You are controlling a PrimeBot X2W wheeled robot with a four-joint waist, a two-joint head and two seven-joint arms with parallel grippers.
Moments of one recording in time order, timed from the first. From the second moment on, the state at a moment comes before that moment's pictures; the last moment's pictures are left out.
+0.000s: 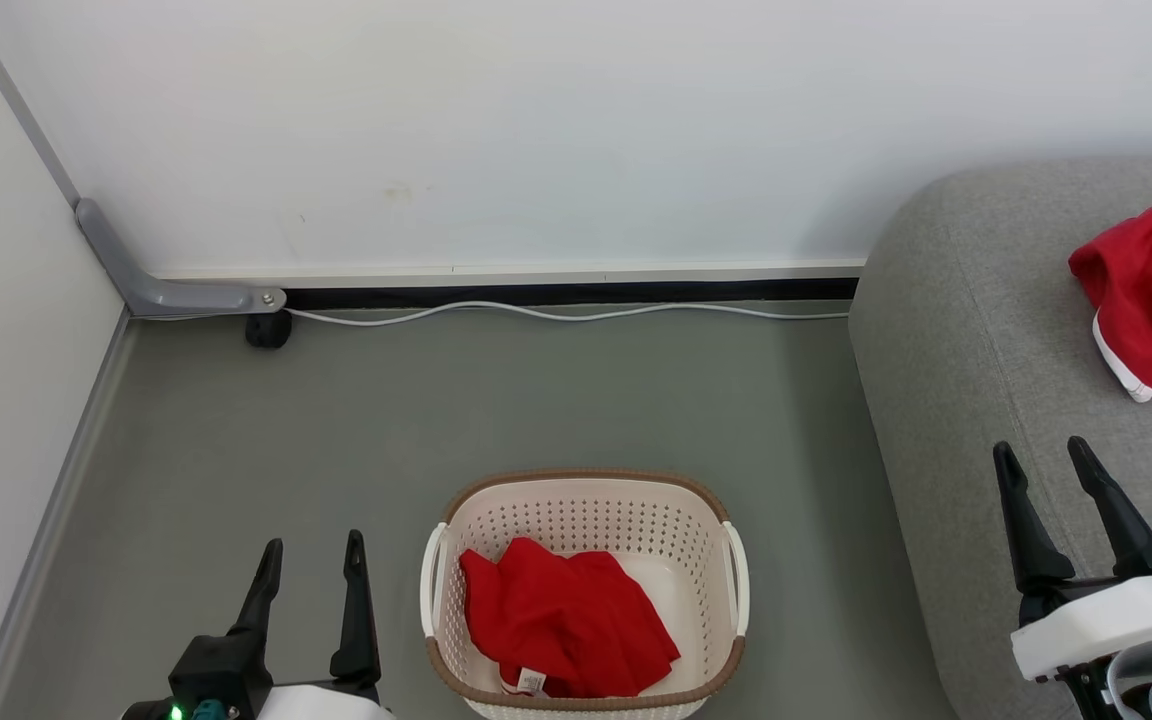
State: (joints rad) left arm 0.06 0.05 -0.16 0.18 -0.26 0.15 -0.26; right arm -0.13 -0.28 0.14 0.30 0.46 0.13 -0.26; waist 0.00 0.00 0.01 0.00
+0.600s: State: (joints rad) left arm 0.05 0.05 -0.29 0.17 -0.30 0.23 -0.26; right arm -0.16 -0.32 0.13 0.23 0.50 0.13 -0.26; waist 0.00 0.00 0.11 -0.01
